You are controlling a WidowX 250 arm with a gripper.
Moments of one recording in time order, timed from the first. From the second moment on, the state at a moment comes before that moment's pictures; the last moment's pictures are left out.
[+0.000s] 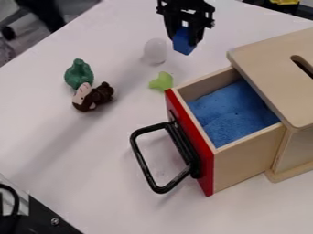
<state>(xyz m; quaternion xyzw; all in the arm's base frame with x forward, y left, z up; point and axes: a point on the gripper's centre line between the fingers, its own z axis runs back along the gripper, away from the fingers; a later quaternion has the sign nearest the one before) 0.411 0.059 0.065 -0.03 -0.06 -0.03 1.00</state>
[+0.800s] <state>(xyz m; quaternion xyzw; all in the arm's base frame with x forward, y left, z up) 0.424 0.065 0.020 -0.04 -0.02 -0.02 1.00</state>
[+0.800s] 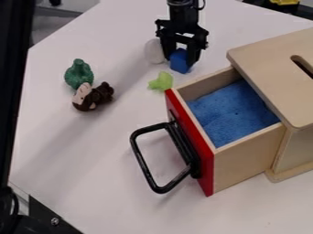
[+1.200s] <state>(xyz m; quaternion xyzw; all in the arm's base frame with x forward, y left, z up) 0.420 0.061 0.026 -0.04 -0.02 -0.01 1.00</state>
